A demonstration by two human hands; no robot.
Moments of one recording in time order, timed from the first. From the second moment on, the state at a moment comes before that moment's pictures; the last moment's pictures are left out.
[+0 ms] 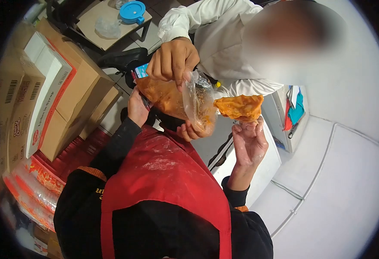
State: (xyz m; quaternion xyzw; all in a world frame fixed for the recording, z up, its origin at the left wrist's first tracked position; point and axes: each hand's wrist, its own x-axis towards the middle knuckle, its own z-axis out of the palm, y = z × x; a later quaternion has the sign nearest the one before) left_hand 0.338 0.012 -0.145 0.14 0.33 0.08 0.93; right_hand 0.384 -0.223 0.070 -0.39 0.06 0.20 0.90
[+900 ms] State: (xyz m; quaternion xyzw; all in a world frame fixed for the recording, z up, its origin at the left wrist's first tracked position) left_hand 0.423 0.023 -0.048 0.52 0.02 0.09 0.85; right_hand 0.359 -0.217 0.133 -0.25 -0.06 0.12 0.96
